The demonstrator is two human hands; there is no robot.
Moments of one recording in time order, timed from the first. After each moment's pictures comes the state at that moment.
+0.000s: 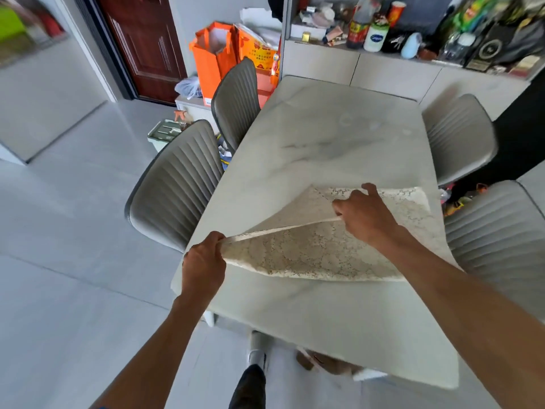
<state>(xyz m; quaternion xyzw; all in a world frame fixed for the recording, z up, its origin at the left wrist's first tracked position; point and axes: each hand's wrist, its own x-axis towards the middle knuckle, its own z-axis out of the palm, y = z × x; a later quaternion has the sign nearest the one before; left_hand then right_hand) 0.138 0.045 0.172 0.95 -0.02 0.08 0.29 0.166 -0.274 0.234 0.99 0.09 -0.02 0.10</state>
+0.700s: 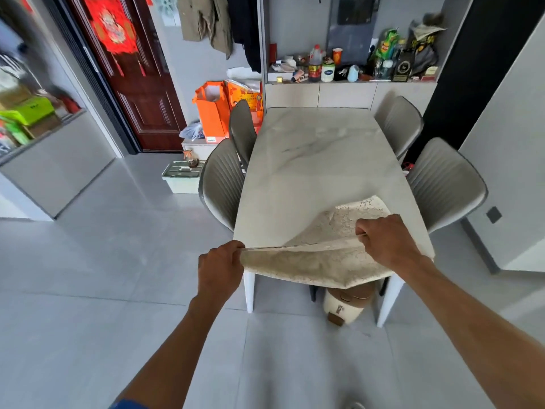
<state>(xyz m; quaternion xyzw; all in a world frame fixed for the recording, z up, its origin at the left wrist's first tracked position) -0.113 0.248 0.269 0.95 -0.17 0.09 0.26 -0.194 -0.076 0.306 0.99 -0.11 0.01 0.02</state>
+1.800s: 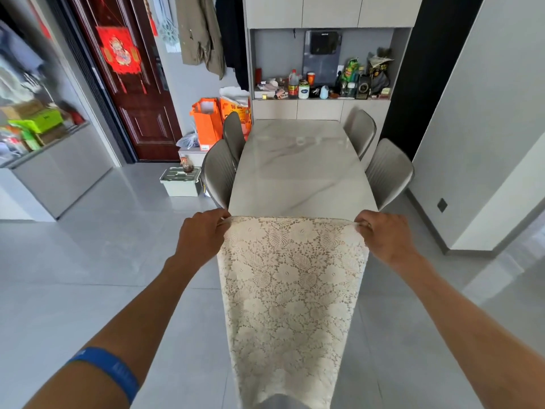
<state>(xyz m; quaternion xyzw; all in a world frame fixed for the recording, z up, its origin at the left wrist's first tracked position) -0.332 0.341 0.374 0.92 -0.27 0.14 0.23 -0.484 0.007 0.369 0.96 -0.14 0.22 -0.09</state>
